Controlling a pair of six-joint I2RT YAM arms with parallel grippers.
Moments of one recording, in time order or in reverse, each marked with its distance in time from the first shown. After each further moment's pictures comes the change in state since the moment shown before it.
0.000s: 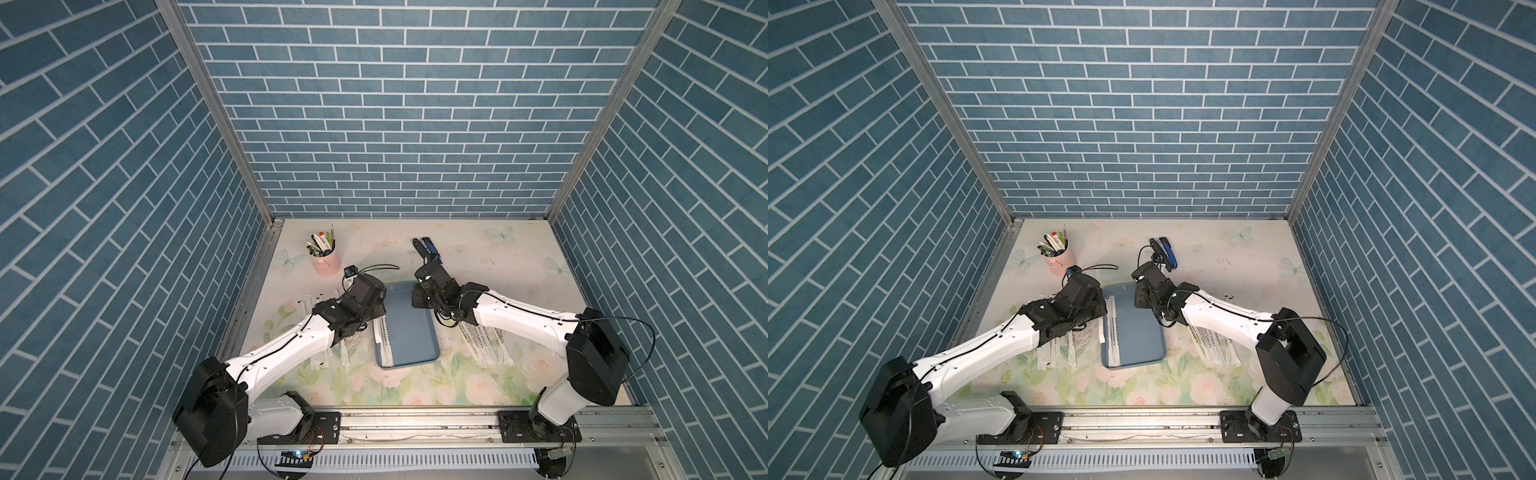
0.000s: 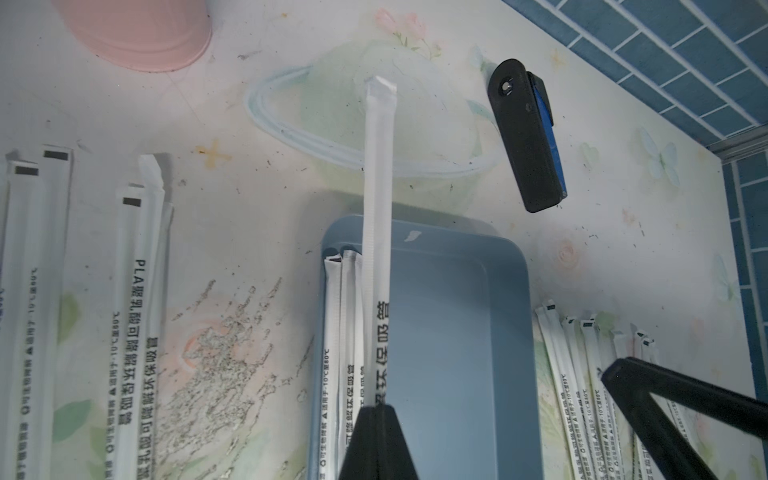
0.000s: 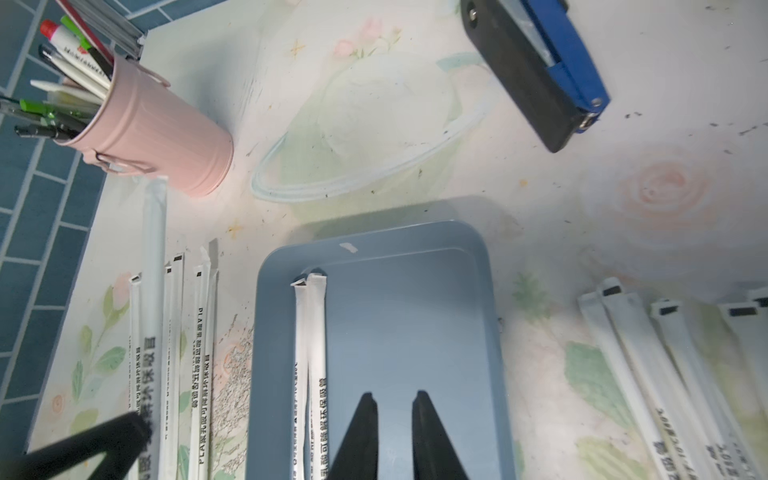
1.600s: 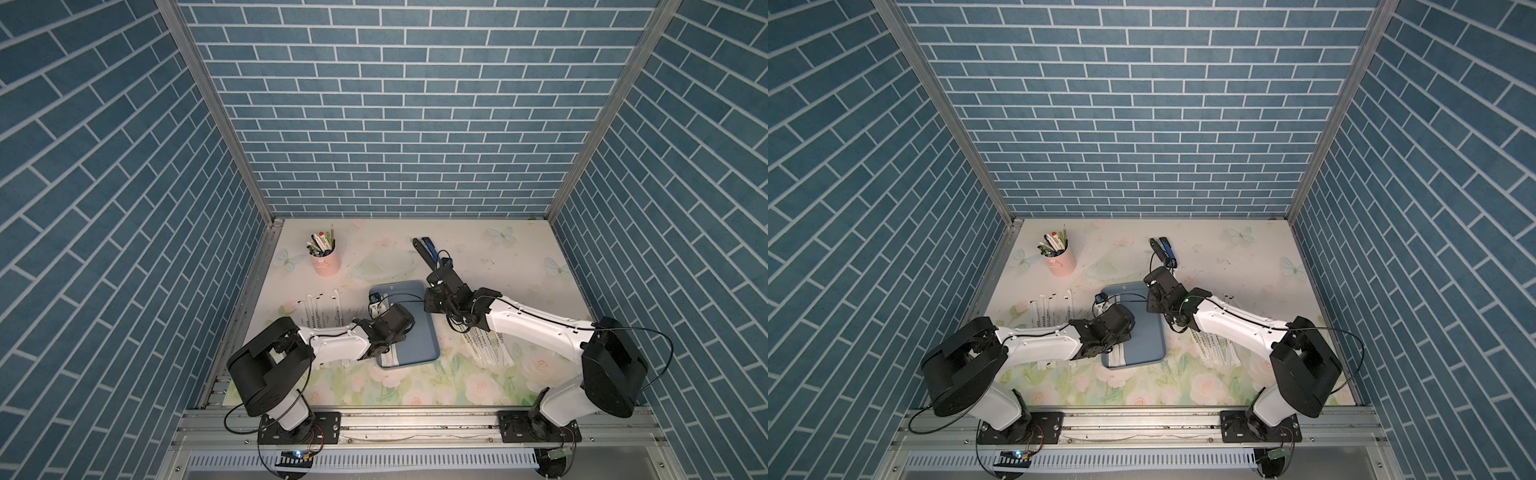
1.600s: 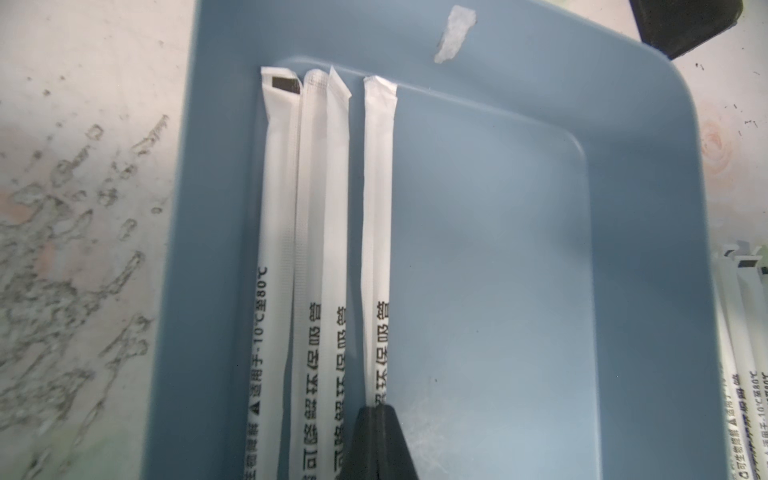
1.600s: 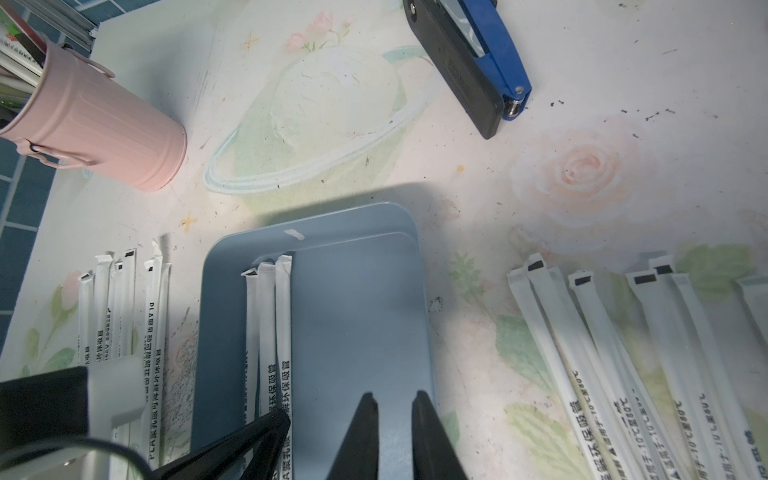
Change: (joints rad) left arm -0.170 0.313 -0.126 0.282 -0.082 -0.143; right arm -0.026 -0.077 -0.099 -0.012 0.014 -0.018
